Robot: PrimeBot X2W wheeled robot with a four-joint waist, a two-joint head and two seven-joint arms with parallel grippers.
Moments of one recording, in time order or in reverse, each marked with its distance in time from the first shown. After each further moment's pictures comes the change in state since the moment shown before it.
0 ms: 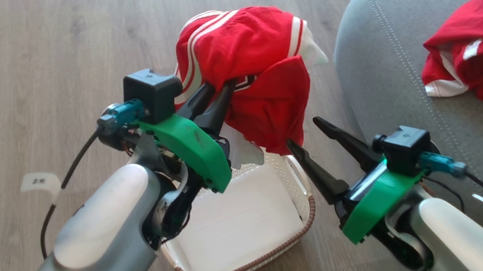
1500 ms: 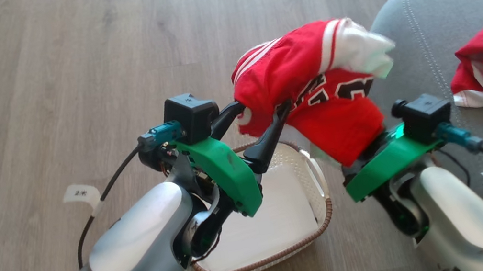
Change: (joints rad) left arm 0.042 -0.070 -0.067 0.037 -0.039 -0.025 -0.021; right arm -0.110 0.069 -0.106 0.179 -0.025 0.000 -0.125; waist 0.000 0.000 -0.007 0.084
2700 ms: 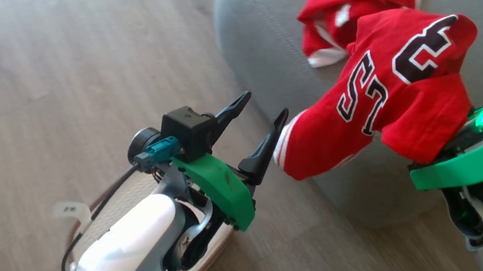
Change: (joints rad) left arm 0.009 0.081 -0.034 -0.102 0.076 0.012 -0.018; right arm 0.181 -0.020 -0.254 -0.397 -0.064 0.000 -0.004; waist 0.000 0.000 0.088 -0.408
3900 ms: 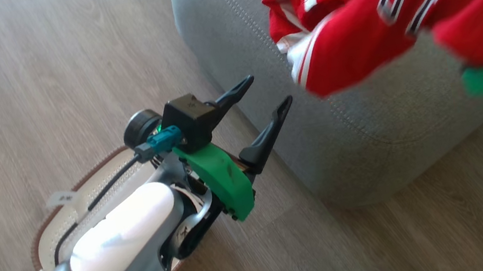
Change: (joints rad) left arm -0.059 0.016 -0.023 -0.019 0.028 -0.004 0.002; right arm -0.271 -0.167 -0.046 -0.007 0.031 0.000 0.012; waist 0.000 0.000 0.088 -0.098
